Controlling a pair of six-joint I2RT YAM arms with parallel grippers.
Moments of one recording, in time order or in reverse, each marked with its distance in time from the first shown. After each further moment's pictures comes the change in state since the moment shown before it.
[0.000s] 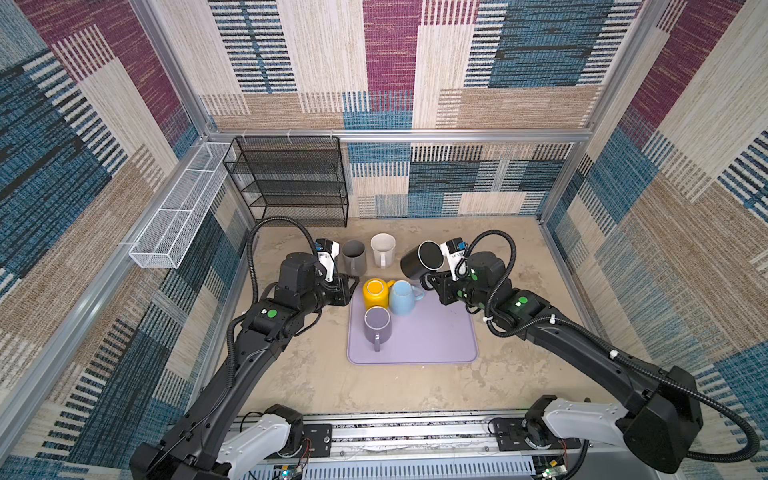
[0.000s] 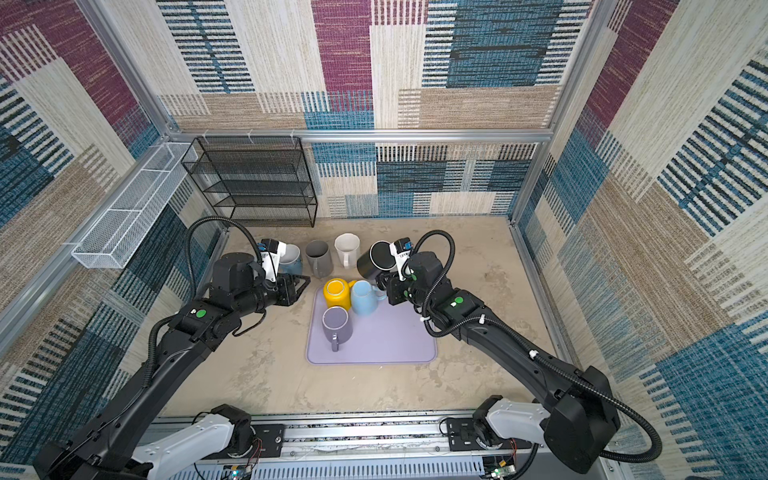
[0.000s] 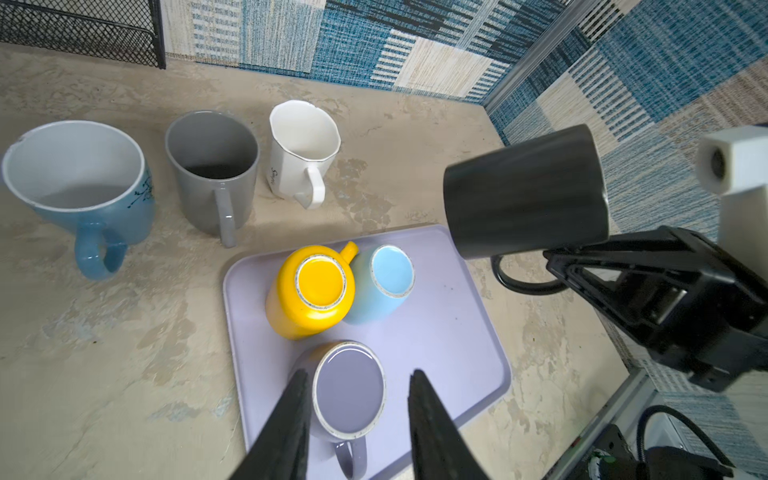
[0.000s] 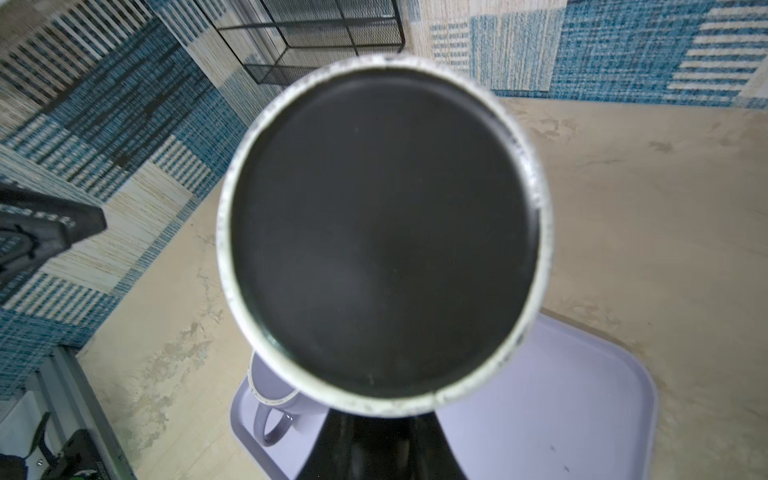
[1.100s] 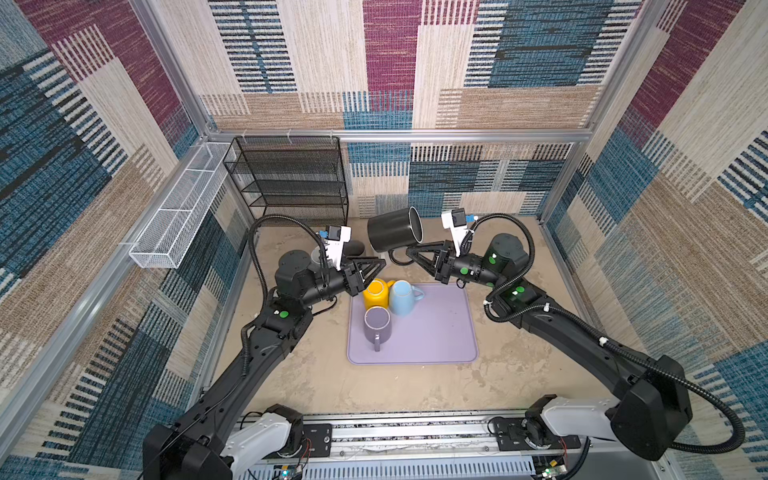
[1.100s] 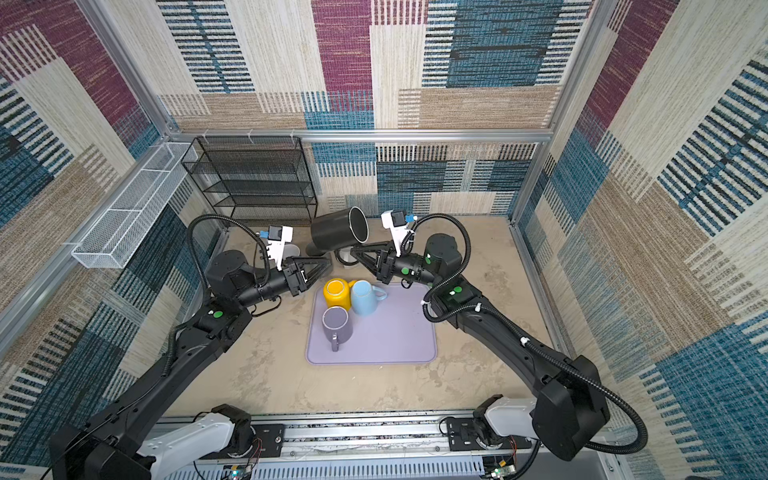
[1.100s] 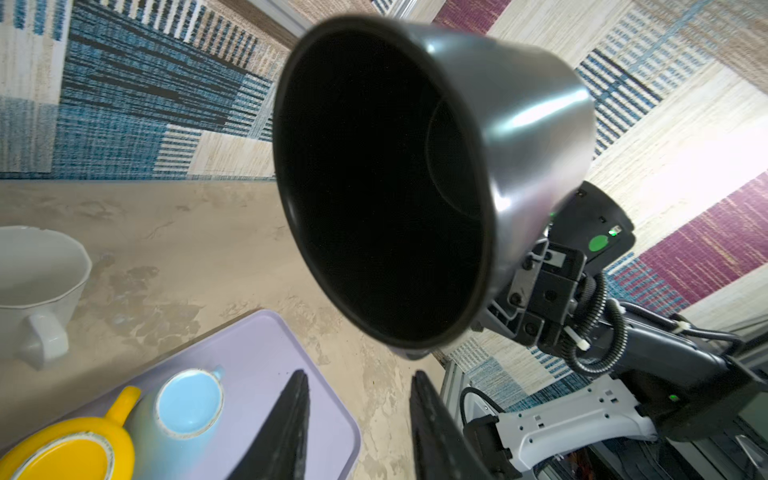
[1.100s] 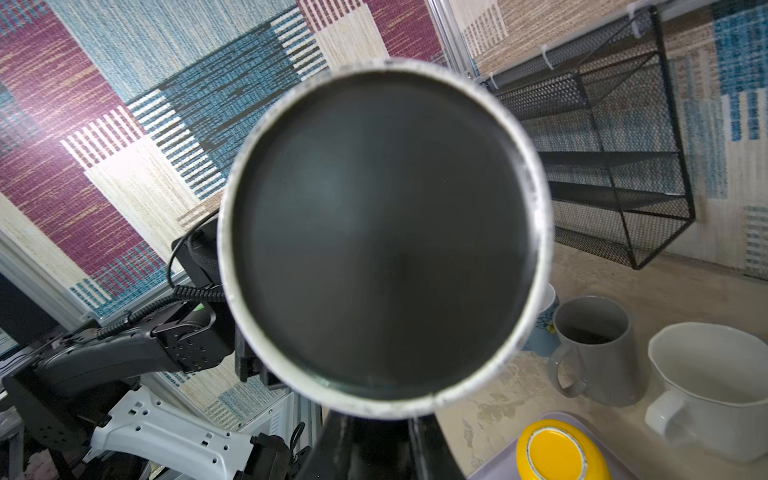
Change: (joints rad) left arm 0.000 0.037 -0.121 0.679 0.448 -0.253; right arm -0.060 0.069 0.048 0.618 -0.592 0.260
